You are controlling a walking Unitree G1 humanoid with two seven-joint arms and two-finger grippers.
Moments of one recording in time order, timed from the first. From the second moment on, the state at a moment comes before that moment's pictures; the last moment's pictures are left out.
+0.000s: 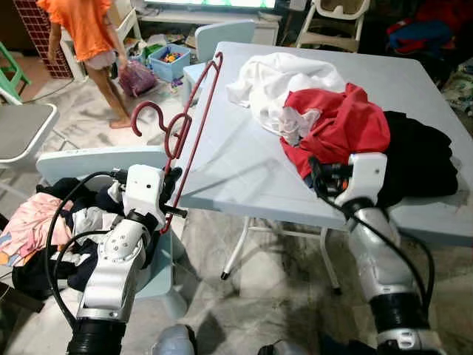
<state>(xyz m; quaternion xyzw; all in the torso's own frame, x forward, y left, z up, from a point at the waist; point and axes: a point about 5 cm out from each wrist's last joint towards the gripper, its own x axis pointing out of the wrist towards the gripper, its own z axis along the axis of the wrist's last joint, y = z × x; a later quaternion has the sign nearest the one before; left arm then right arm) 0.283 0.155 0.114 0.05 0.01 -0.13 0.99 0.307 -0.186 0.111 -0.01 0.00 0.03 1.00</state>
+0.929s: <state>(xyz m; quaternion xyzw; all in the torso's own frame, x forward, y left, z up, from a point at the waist) 0.282 0.145 0.106 0.05 0.02 -0.14 0.99 0.307 -0.177 0.110 0.00 0.02 0.02 1.00</state>
